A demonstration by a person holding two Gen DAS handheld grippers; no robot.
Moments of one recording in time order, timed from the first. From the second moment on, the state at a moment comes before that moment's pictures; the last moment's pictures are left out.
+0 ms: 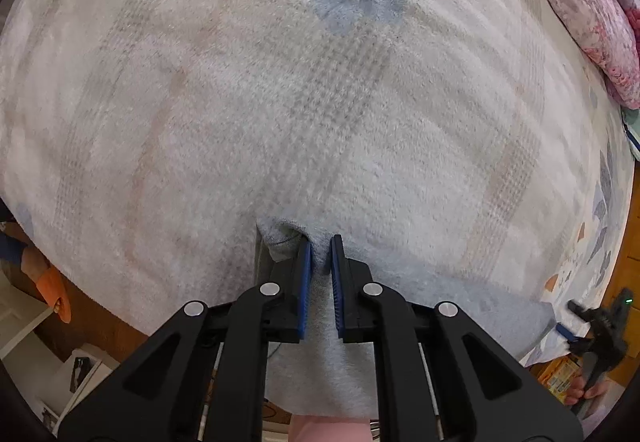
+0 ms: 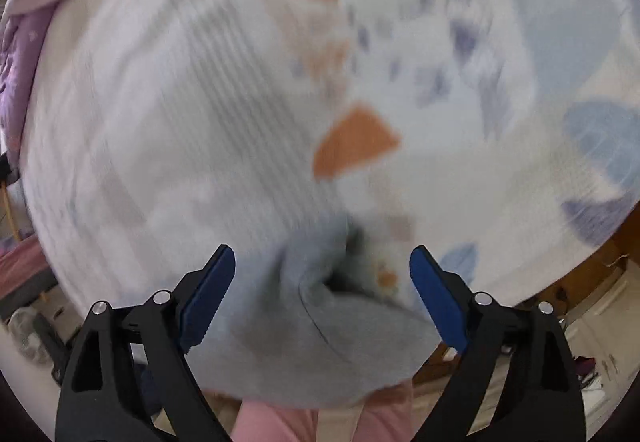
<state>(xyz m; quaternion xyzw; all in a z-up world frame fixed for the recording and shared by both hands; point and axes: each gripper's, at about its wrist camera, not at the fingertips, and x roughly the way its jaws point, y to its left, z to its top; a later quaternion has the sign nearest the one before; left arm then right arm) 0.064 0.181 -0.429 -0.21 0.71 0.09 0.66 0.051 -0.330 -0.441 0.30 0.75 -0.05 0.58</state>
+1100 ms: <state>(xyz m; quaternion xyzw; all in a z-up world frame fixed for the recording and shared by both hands) 0.035 0.178 -0.451 -0.20 0.77 0.05 0.60 0.087 -0.301 -0.434 0.27 0.75 -0.01 0.60</state>
